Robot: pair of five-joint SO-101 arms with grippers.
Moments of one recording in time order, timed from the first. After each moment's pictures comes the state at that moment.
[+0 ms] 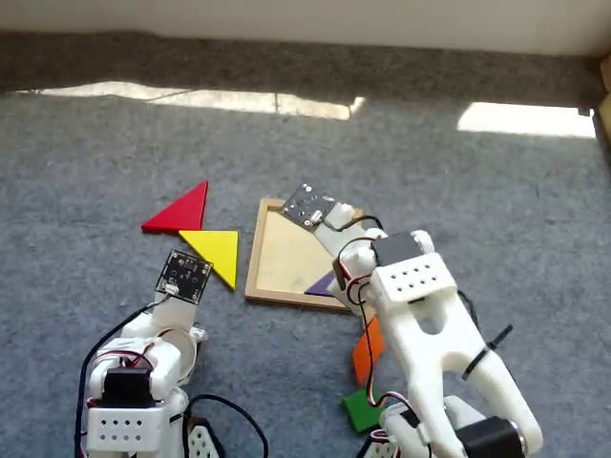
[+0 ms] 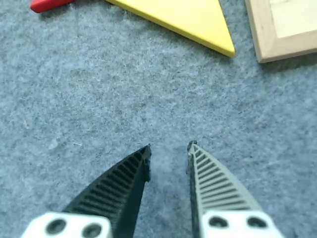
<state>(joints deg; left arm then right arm) -5.9 -101.6 96.0 75.8 -12.6 -25.3 -26.5 43.6 62.5 34.6</state>
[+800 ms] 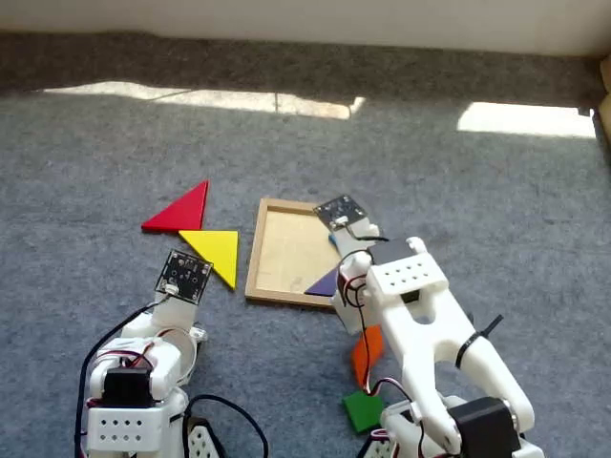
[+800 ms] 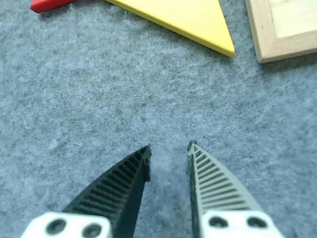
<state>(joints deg) -5.9 -101.6 96.0 75.8 -12.6 -24.9 -19.9 47.8 67.3 14.2</state>
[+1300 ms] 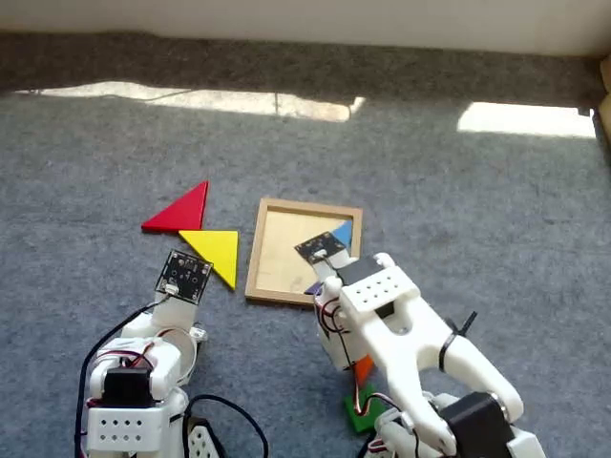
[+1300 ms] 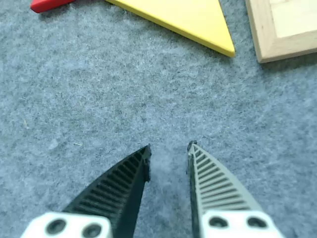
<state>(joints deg) -5.9 -101.6 96.0 75.8 -12.6 -34.6 -16.3 52.0 71.1 5.8</state>
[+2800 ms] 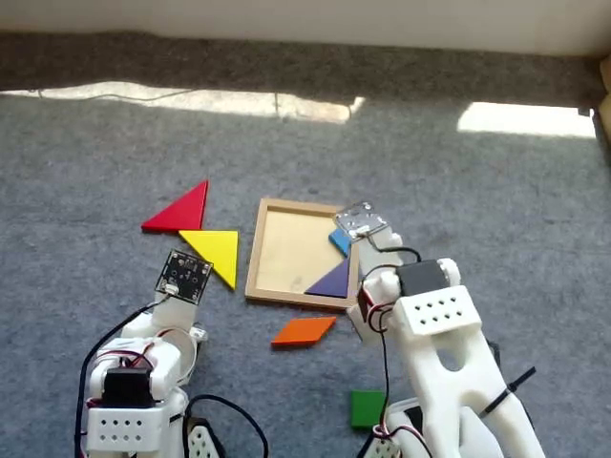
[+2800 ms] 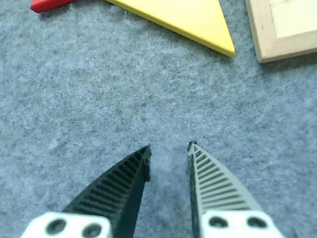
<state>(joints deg) -5.9 -101.6 96.0 75.8 -12.6 -19.6 -37.3 52.3 74.1 16.3</state>
